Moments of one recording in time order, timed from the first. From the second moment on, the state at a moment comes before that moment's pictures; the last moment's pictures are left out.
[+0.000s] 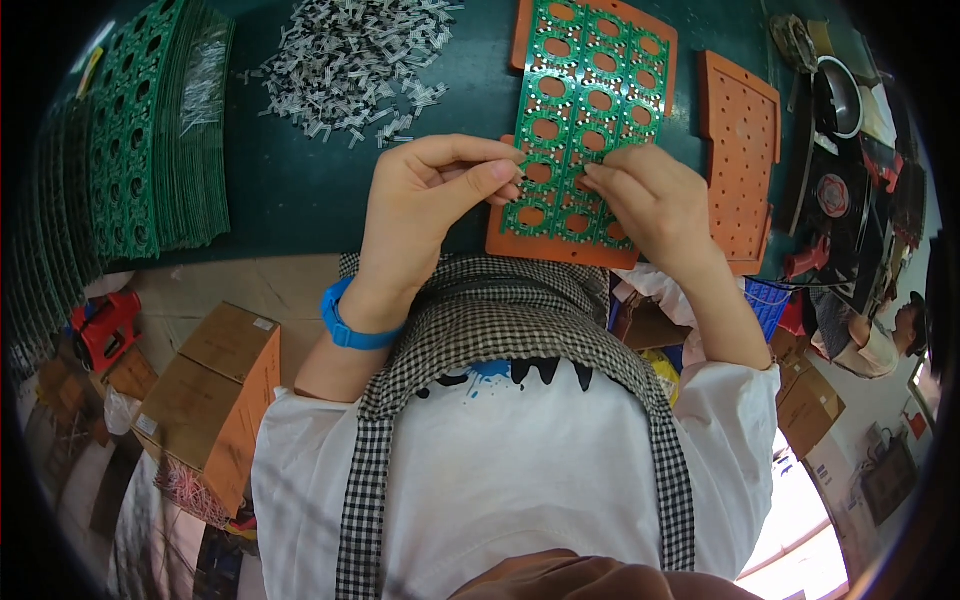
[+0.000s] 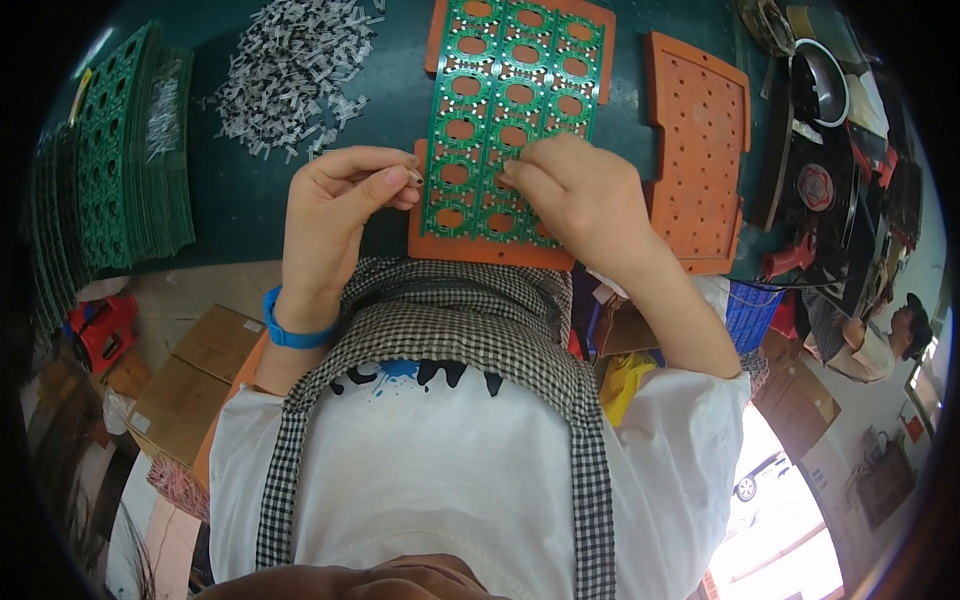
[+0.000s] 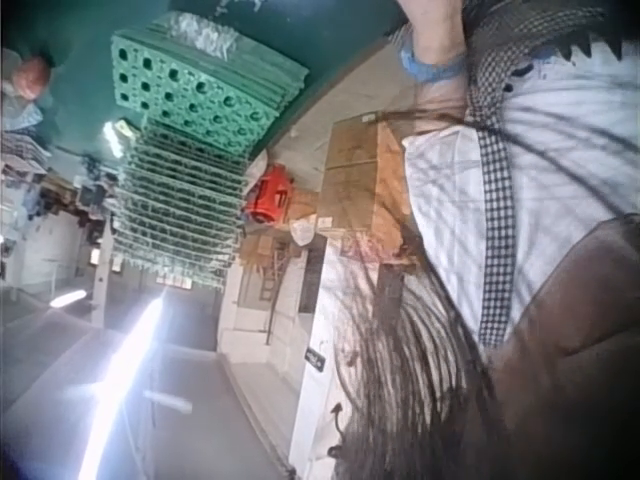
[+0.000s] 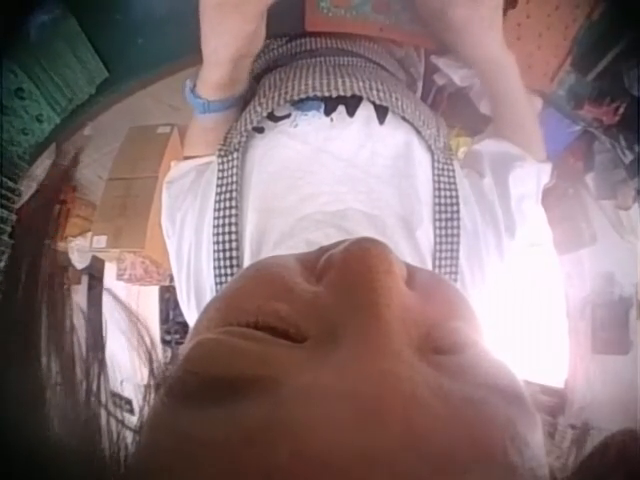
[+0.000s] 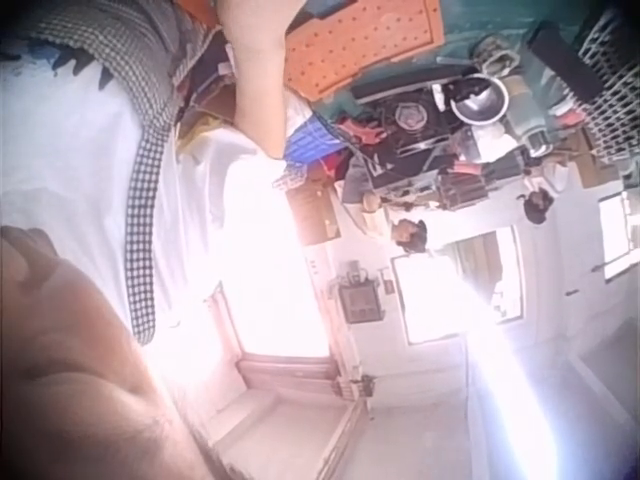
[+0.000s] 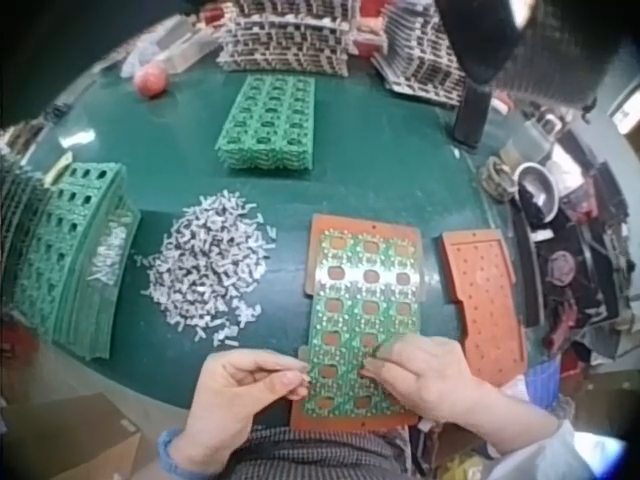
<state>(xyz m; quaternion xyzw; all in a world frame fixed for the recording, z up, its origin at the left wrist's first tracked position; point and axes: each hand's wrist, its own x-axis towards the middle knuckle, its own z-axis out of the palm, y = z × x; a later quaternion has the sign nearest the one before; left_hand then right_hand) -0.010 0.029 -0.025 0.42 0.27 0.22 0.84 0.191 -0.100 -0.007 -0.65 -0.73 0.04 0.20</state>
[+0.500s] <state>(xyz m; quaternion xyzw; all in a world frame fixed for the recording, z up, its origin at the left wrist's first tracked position) 0.000 0.017 -0.005 0.38 0.26 0.08 0.88 0.174 -0.088 0.002 -0.50 -0.78 -0.12 0.36</state>
